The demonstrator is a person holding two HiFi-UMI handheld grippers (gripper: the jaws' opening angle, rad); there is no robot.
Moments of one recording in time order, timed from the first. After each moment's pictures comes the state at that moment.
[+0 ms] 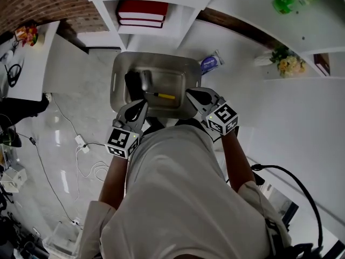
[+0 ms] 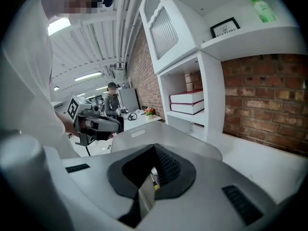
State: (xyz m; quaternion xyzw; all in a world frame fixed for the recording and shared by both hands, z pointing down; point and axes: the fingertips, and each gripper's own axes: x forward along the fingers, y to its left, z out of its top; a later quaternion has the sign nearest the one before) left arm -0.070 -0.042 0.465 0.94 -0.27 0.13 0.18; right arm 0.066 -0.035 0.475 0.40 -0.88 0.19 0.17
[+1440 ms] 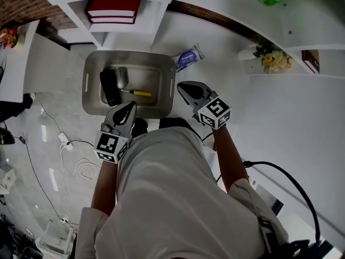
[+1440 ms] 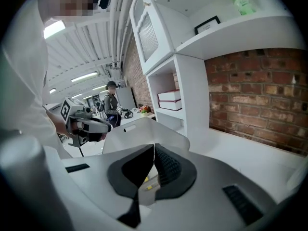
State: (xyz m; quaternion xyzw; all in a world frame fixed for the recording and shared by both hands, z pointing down) left arm -0.010 -0.017 0.469 0.93 -0.27 0.14 0.20; right arm 0.143 -0.031 0.482 0.41 -0.87 0.20 0.17
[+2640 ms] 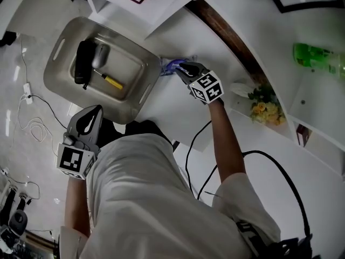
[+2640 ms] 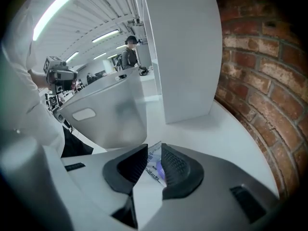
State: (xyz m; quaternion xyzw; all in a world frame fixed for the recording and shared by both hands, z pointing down) left arm 0.005 0.000 0.480 0.85 -0.45 0.14 0.25; right arm 0.257 -0.136 0.638 0.21 -0.87 0.18 0.41
